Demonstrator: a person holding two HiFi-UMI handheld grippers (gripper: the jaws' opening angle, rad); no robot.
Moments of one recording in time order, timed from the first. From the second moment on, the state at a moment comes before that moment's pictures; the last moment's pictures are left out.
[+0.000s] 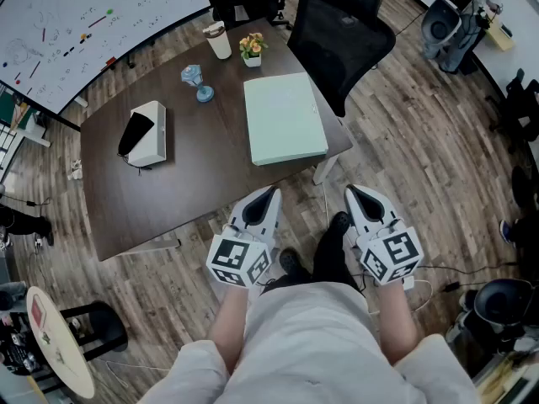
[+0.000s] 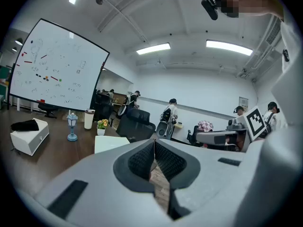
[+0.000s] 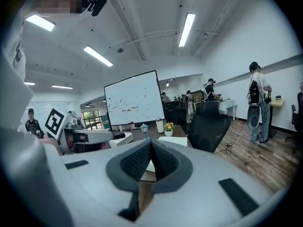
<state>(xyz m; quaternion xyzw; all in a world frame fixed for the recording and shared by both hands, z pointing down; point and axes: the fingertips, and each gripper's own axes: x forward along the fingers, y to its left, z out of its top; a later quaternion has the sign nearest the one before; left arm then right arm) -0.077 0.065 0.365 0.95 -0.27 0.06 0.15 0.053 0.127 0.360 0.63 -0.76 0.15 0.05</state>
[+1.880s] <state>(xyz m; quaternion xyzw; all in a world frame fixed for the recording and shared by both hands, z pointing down) -0.089 0.063 0.384 0.94 -0.29 0.09 0.13 0.053 0.105 0.379 0.63 -0.76 0.18 0.05</state>
